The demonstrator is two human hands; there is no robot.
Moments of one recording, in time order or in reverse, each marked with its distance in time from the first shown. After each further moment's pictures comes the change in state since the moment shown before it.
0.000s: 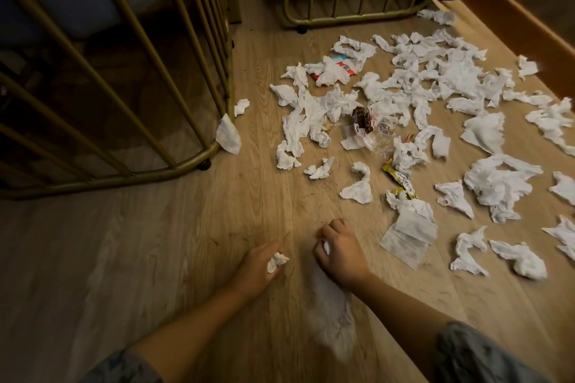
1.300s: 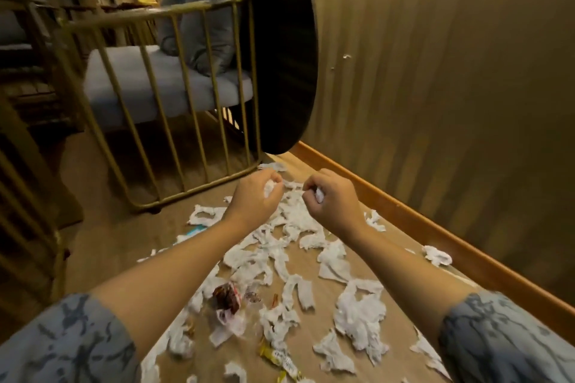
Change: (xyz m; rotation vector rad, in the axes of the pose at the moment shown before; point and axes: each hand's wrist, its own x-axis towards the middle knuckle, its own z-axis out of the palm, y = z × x) left_hand 0.363 0.426 -0.079 0.039 0.184 0.648; right_hand 0.155 0.091 -0.424 -0.130 0.804 0.003
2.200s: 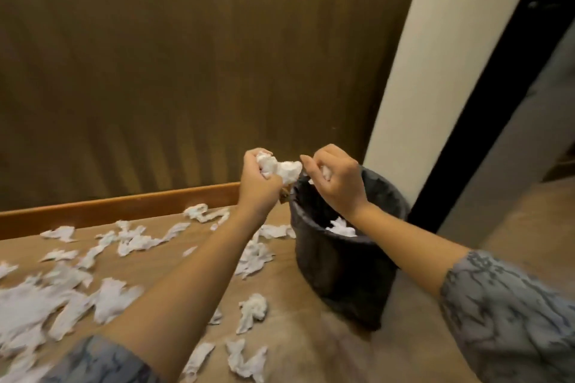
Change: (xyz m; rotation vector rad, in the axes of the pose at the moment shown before) left_hand -0.086 0.254 0.173 -1.004 -0.878 0.131; right_hand -0.234 -0.033 -0.245 -0.881 0.622 0.525
